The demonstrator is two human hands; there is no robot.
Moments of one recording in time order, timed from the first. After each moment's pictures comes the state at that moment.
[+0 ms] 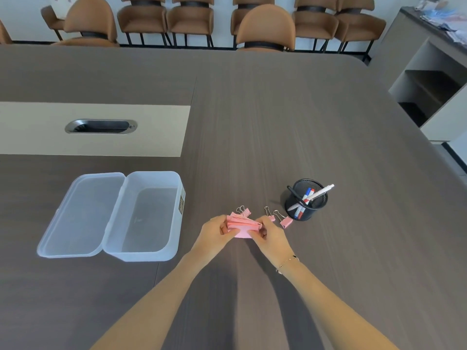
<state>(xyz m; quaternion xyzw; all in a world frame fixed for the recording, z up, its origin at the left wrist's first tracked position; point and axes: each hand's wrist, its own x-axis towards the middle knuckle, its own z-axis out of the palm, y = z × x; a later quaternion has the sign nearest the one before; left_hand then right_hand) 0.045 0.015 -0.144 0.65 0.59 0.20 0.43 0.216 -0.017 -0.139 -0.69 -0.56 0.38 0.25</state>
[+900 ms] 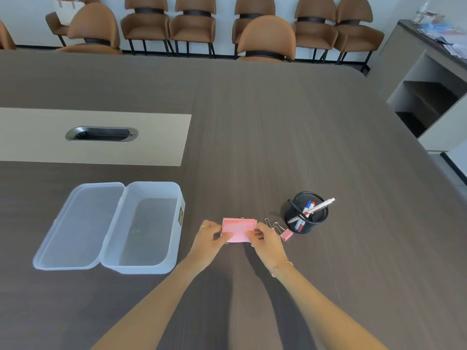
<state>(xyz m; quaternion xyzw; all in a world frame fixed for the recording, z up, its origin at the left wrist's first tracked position) 0.036 0.029 -0.139 0.64 0.61 0.19 0.42 0.202 0.002 -0.124 -0.70 -0.49 0.43 0.30</state>
